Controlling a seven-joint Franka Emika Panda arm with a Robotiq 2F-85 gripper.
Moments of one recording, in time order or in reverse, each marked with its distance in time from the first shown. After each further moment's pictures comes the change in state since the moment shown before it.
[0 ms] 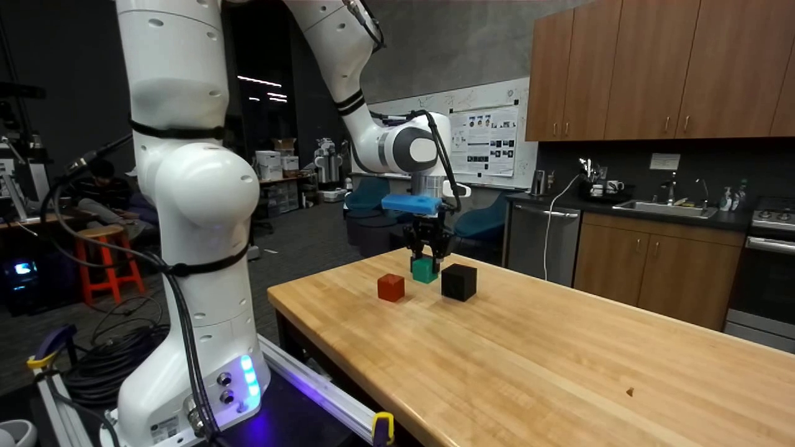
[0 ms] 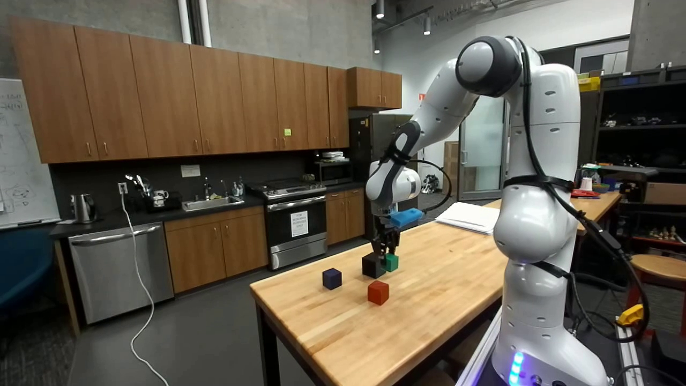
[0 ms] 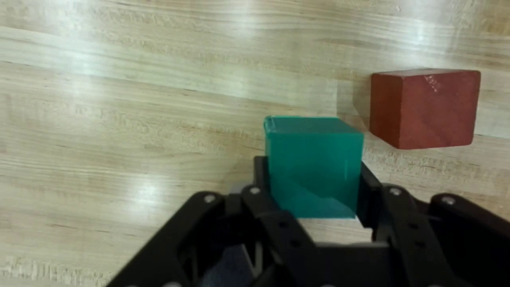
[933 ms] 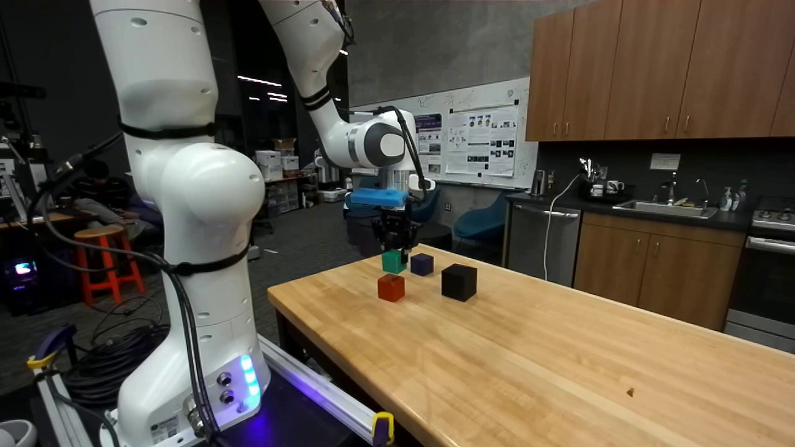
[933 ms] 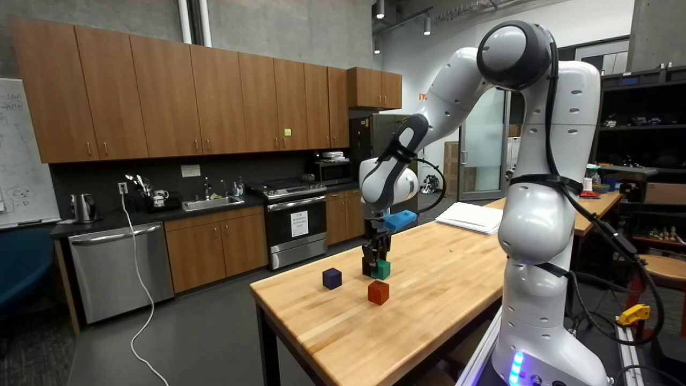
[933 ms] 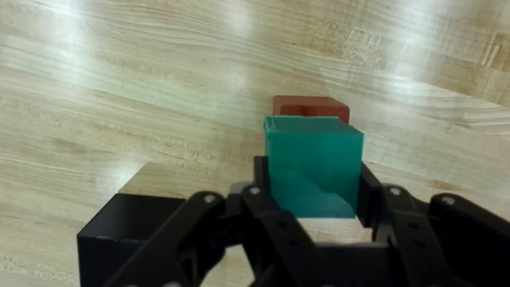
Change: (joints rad) arm 0.086 -0.111 0.087 -0.105 -0.002 0.000 0.063
